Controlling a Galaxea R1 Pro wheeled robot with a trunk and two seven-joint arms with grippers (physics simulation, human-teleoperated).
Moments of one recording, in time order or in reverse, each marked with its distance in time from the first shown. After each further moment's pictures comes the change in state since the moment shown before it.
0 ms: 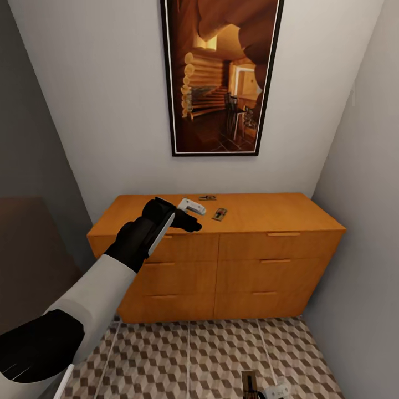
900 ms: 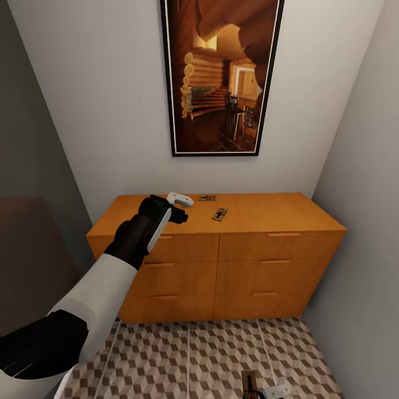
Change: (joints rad) left arm 0.000 -0.028 0.106 0.007 0.019 -0.001 0.307; right arm 0.000 0.001 0.000 0.000 0.000 -0.004 0.000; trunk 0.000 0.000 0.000
